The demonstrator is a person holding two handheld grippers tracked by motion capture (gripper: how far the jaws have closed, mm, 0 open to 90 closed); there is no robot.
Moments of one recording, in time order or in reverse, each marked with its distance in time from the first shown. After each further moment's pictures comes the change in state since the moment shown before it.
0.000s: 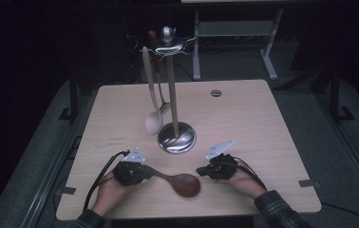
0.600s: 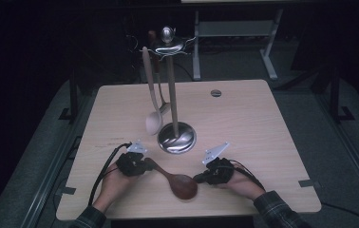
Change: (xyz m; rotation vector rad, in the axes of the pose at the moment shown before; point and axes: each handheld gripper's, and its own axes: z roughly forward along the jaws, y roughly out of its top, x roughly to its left) left arm 0.021 0.018 0.012 -0.025 0.012 -0.028; right arm 0.008 0.000 0.011 0.059 0.113 -0.040
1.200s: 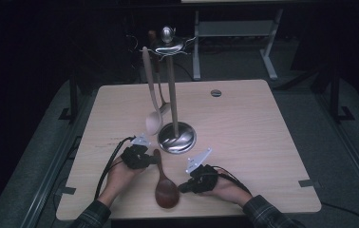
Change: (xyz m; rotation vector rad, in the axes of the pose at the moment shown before) left arm 0.008 0.015 0.011 -0.008 -0.007 -0.011; right arm 0.028 0.024 0.034 -0.003 0.105 -0.088
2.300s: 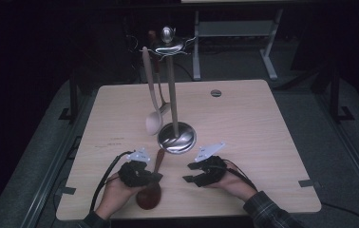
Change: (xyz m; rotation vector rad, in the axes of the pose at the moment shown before) left arm -0.057 -0.019 -0.024 -0.009 -0.162 -0.002; right arm -0.010 -0.004 -0.032 -0.105 -0.233 0.092
